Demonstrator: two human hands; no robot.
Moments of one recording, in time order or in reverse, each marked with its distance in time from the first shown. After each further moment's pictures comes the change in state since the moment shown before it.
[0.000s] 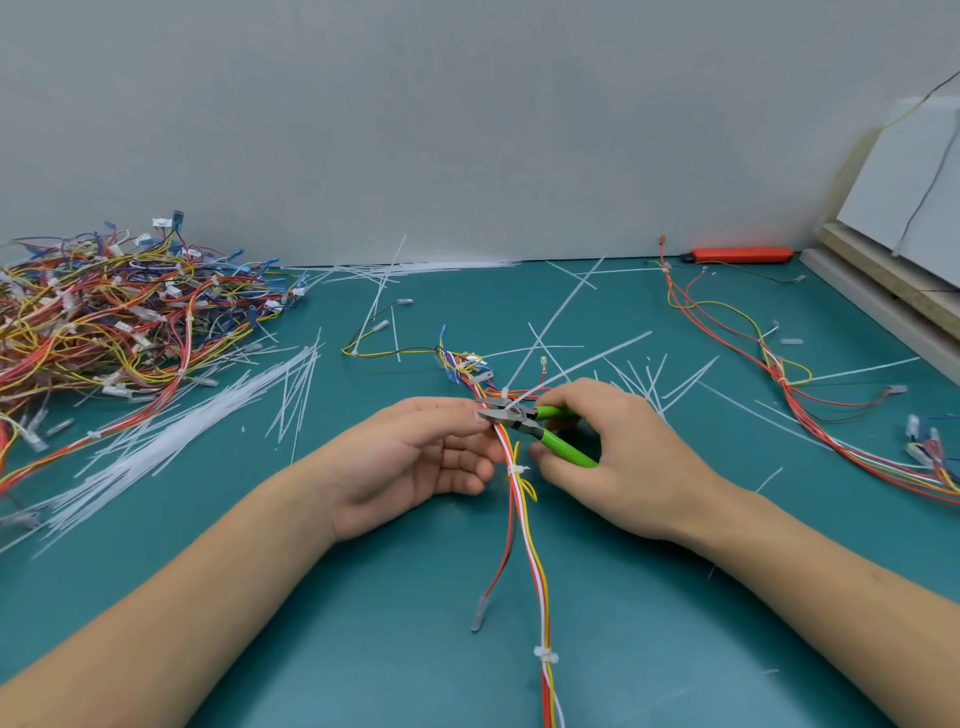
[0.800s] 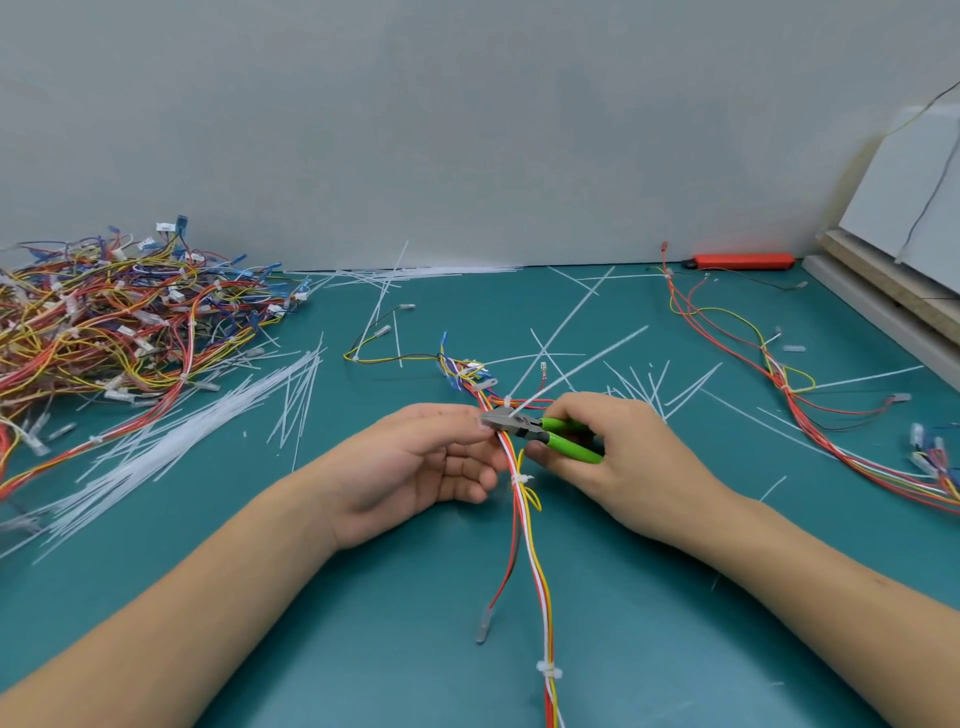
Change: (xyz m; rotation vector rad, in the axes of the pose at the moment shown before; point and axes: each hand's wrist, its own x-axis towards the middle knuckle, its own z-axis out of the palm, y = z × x) left_hand 0.000 0.000 -0.001 0.010 -0.033 0.010; right_hand 0.004 0.006 0.003 0.029 -0.004 0.008
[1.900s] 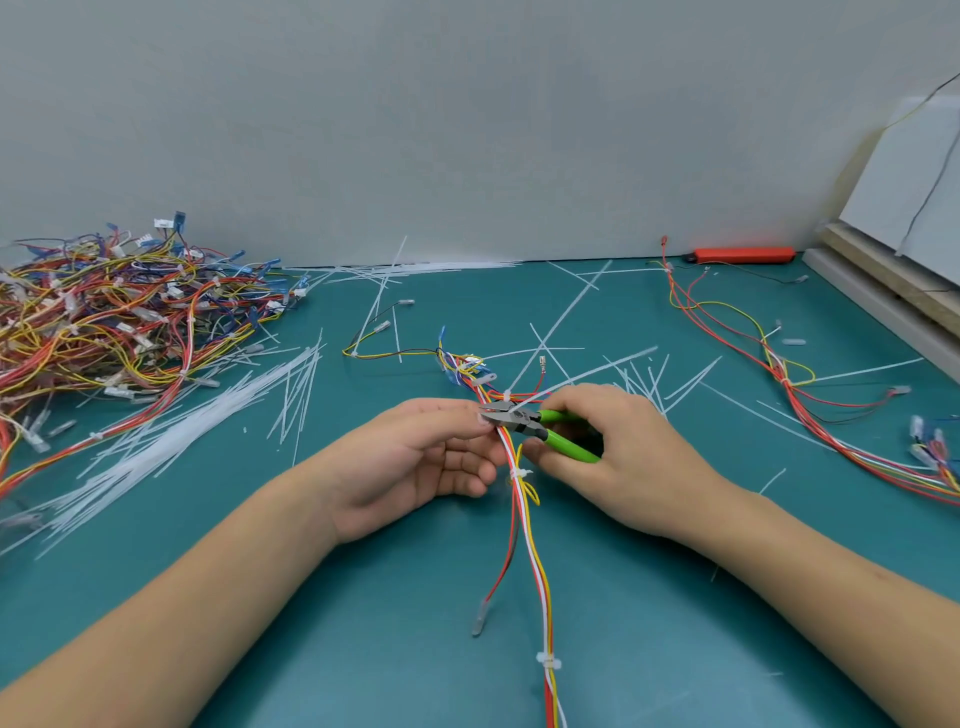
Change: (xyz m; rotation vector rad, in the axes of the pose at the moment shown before) left_hand -0.001 0.000 0.001 0.018 0.003 0.003; right_hand 0.000 -0.006 -0.001 -0.052 0.001 -0.003
